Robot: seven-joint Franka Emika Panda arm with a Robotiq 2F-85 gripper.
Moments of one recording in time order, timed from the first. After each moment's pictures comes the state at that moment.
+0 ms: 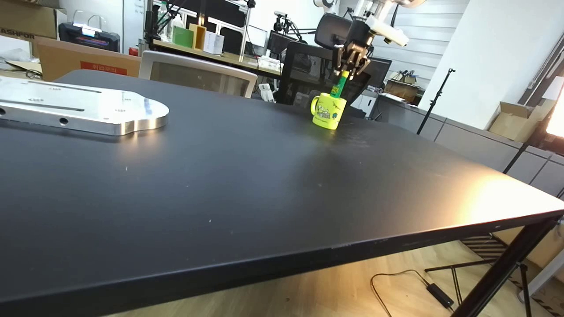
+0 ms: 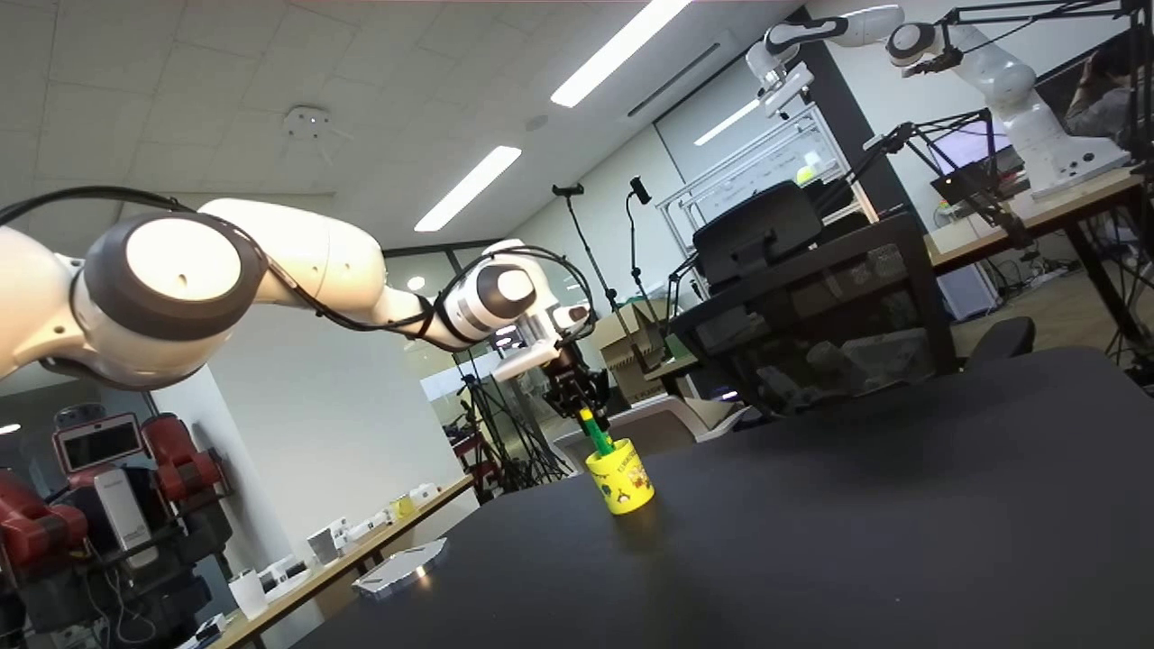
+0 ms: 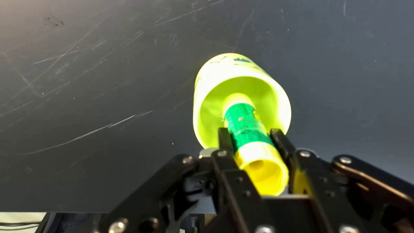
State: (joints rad) arm 0.01 1.00 0.02 -0.94 0.02 2.05 0.00
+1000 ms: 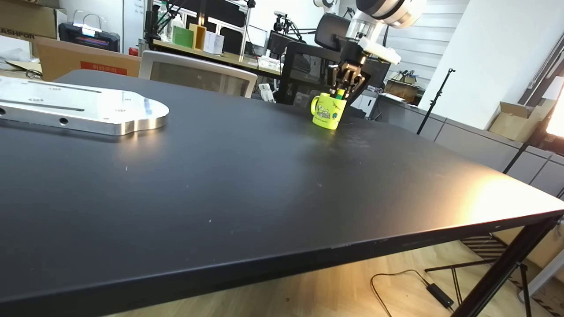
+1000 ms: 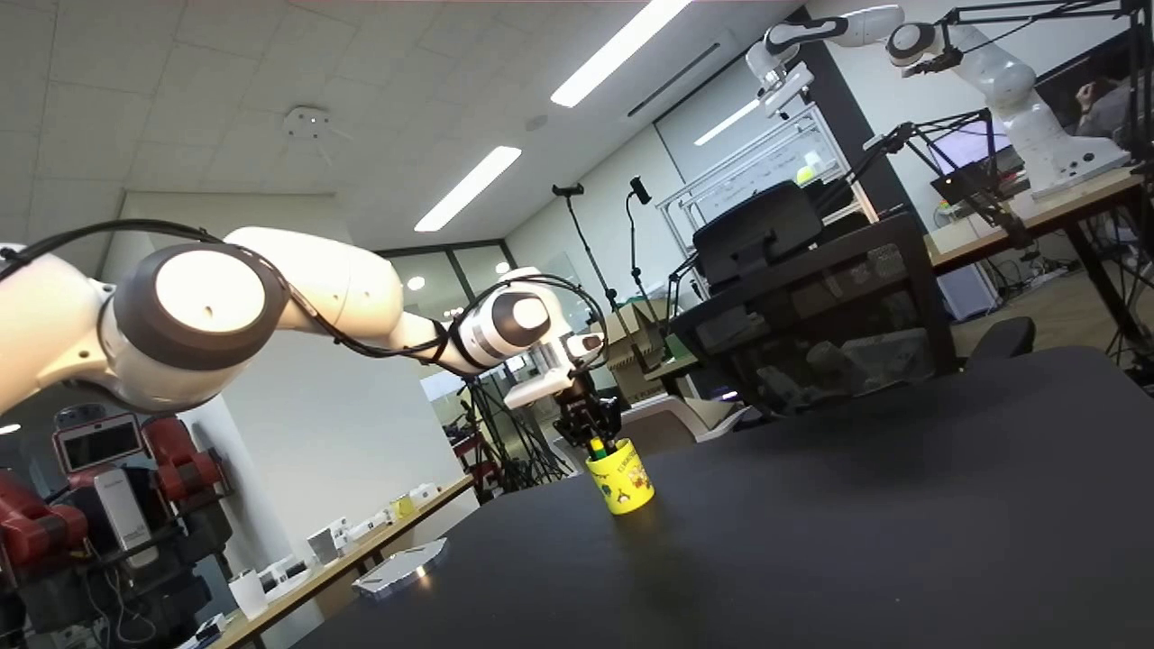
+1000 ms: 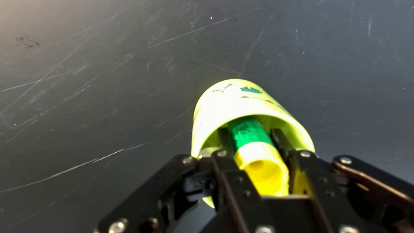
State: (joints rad) arm 0.02 1.09 0.02 -0.90 0.02 2.04 0.00
